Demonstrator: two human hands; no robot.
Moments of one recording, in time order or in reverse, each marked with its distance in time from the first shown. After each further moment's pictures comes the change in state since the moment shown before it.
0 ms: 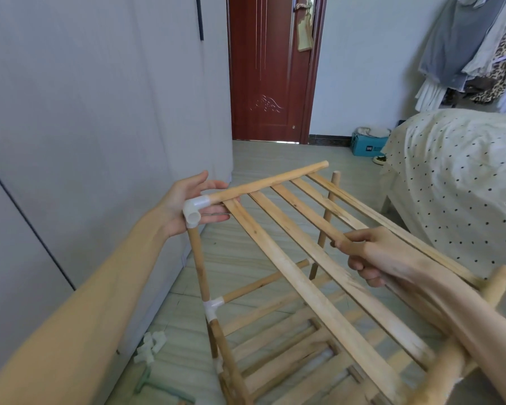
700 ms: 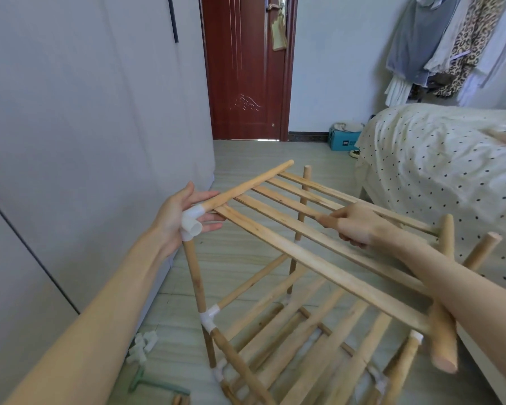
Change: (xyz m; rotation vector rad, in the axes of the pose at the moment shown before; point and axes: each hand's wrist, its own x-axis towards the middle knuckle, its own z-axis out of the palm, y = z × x) left_hand -0.033 -0.023 0.043 0.044 0.143 0.117; right_hand 0.011 -0.006 -0.021 -0.489 0.194 -0.010
